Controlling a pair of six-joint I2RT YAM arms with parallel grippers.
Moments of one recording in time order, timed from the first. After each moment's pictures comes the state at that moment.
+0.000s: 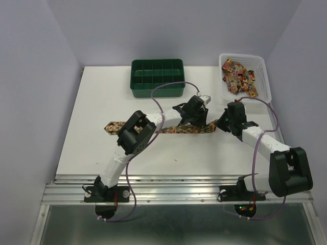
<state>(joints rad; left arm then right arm) -0.87 2.28 1.69 -0.15 0.16 -0.43 0.20 1.32 0.69 -0.14 0.06 0.71</state>
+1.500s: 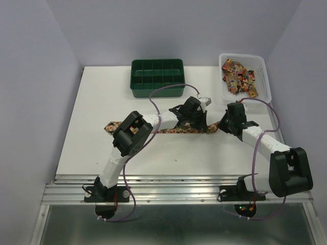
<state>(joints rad) -0.87 2.19 1.54 -0.02 0.35 -0.47 0.20 1.31 0.69 -0.20 0.12 0.71</state>
